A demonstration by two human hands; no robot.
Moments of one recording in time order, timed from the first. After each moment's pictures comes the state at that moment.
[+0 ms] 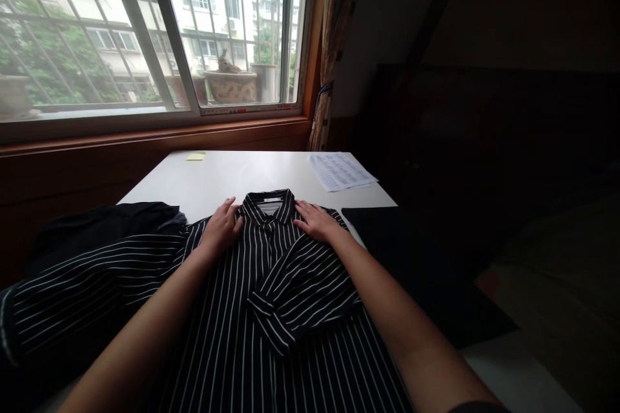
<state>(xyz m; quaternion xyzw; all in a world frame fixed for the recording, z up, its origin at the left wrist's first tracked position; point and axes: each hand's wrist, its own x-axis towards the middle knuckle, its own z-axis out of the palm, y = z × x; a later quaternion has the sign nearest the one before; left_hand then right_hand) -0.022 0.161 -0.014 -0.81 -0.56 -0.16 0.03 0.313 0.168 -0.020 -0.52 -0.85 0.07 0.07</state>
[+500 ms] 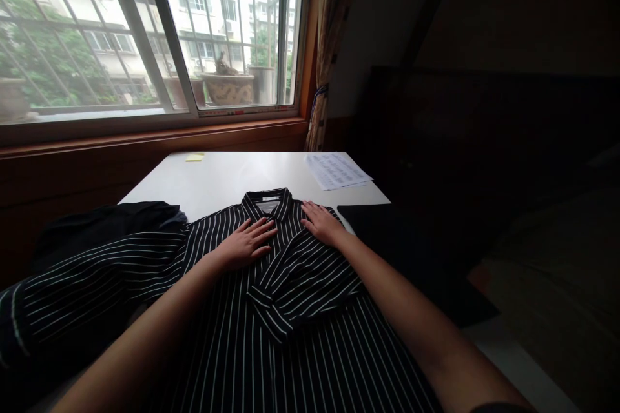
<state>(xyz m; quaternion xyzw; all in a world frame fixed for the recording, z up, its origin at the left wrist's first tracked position) 0.011 0.122 -0.013 -0.94 -0.32 -0.05 -0.06 0.326 0.136 -0.012 -0.55 -0.83 0.05 0.09</state>
